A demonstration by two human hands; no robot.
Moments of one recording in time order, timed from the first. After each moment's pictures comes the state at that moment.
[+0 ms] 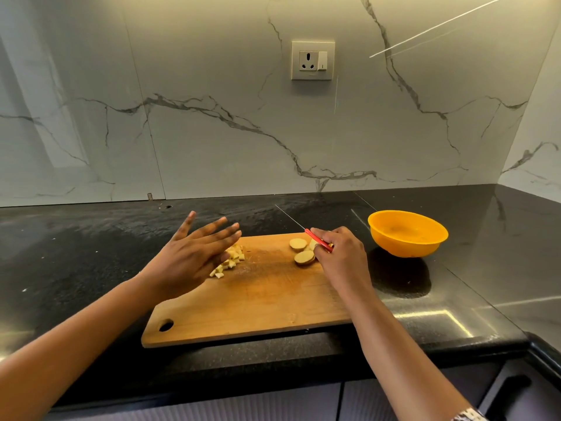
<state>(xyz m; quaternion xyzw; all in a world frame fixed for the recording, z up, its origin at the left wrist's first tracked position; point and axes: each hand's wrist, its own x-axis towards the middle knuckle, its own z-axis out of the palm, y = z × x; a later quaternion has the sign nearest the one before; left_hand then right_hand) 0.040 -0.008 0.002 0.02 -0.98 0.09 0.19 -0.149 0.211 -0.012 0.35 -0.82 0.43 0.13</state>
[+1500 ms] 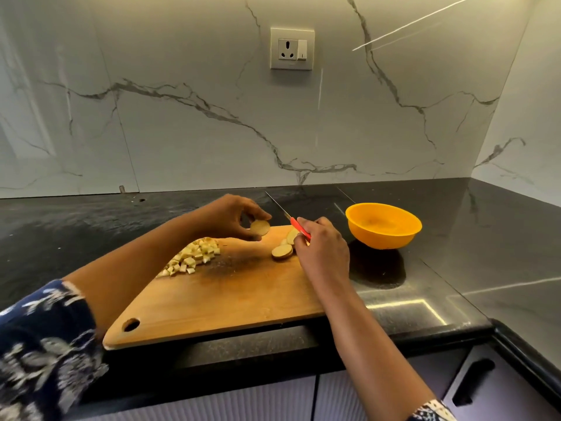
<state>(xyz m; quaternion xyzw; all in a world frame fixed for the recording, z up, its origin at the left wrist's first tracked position) -0.076 0.018 0.043 0.01 -0.98 -0.16 0.09 -0.149 0.214 -0.010 0.34 -0.85 0.37 0.20</state>
